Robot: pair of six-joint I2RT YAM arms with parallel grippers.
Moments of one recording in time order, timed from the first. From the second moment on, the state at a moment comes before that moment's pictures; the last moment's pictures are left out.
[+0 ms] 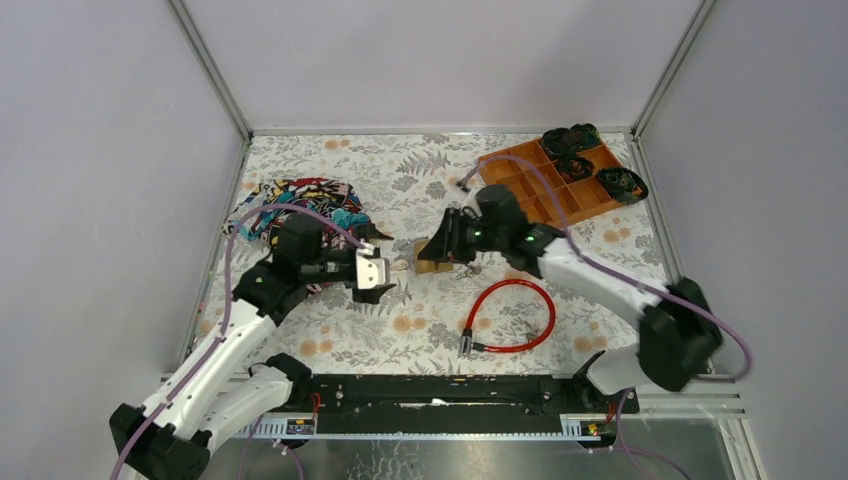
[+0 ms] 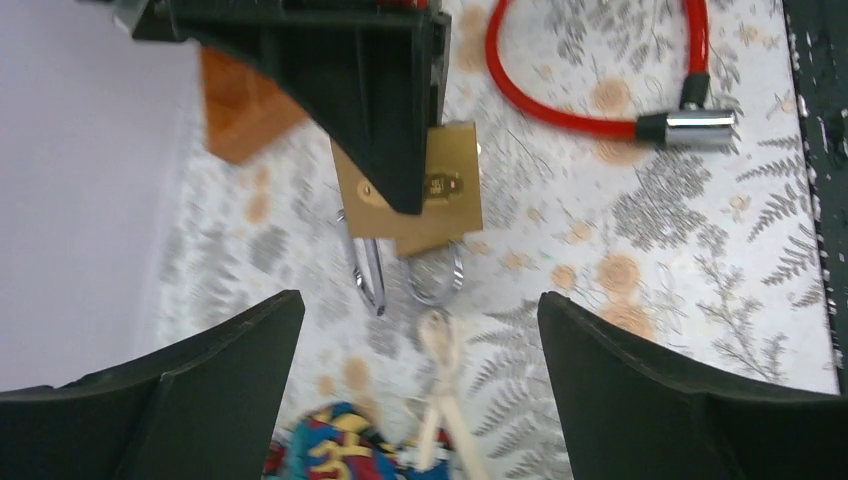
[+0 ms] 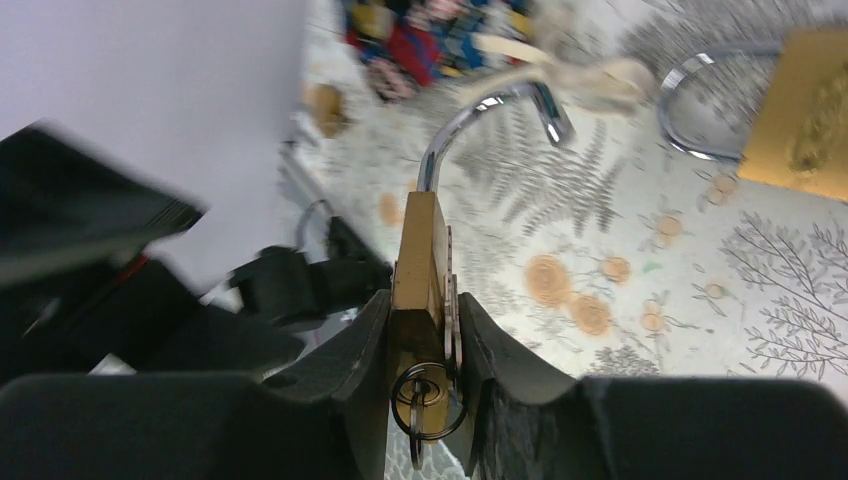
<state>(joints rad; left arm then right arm) -0.47 0.87 0.75 -0.41 0.74 0.89 0.72 1.53 1.02 -0.14 -0.43 0.86</state>
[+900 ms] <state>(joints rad) -0.51 0.94 1.12 -0.49 0.93 0.55 0.69 1.09 1.09 -0.07 -0.75 0.59</state>
